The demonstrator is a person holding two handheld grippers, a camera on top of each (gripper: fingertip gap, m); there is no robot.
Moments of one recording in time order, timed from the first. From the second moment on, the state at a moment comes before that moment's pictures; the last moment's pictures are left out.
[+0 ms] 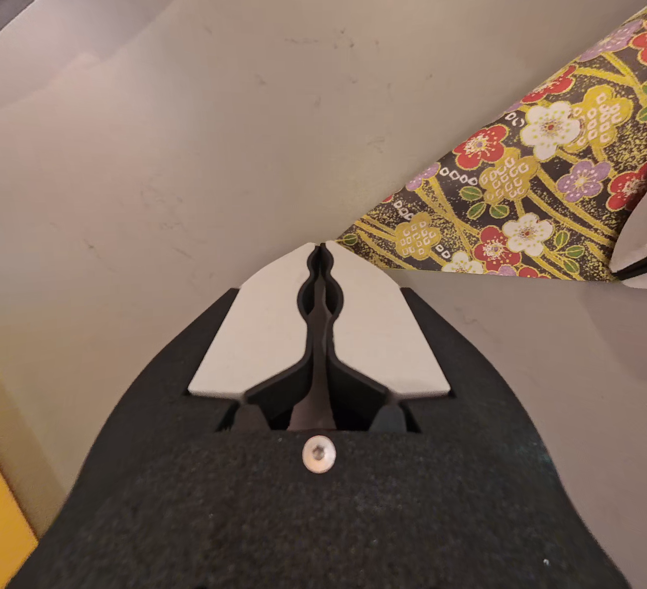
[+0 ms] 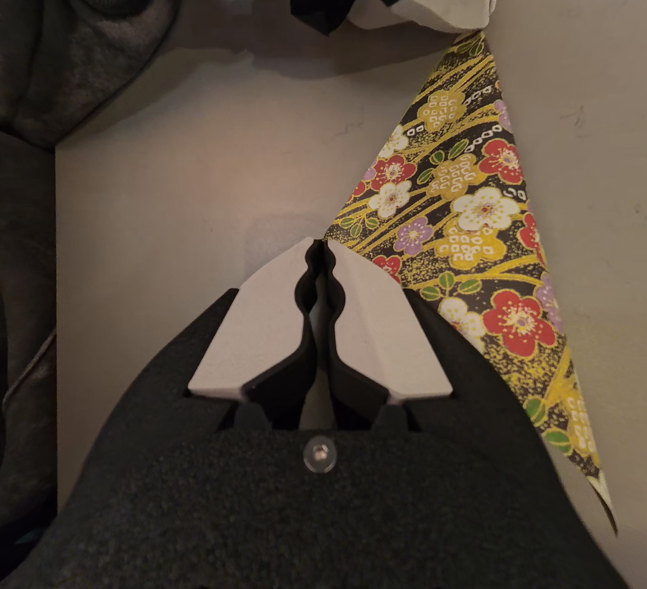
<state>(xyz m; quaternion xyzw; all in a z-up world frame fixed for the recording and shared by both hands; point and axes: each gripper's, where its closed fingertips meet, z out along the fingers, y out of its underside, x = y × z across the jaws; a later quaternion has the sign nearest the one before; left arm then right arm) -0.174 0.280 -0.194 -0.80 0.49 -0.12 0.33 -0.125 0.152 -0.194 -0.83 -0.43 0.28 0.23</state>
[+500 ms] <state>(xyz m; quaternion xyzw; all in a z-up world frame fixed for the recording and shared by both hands) -0.176 0.266 -0.157 -0.77 0.50 -0.15 0.36 -0.125 0.151 -0.194 -0.83 -0.42 0.28 0.23</state>
